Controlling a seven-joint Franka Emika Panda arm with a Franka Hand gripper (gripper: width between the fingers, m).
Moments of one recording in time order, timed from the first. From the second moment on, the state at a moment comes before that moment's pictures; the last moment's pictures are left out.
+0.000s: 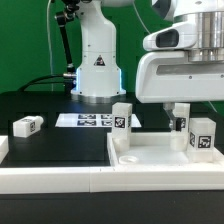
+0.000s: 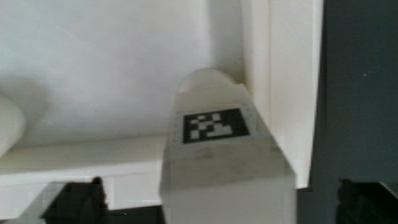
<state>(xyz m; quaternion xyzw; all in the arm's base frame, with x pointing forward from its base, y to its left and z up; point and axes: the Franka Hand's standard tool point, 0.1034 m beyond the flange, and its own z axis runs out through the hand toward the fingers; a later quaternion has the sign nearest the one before) 0.630 0.116 0.078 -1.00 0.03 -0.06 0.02</state>
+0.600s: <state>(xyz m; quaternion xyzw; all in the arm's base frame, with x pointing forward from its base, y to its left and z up) 0.630 0.116 0.078 -1.00 0.05 -0.06 0.02</state>
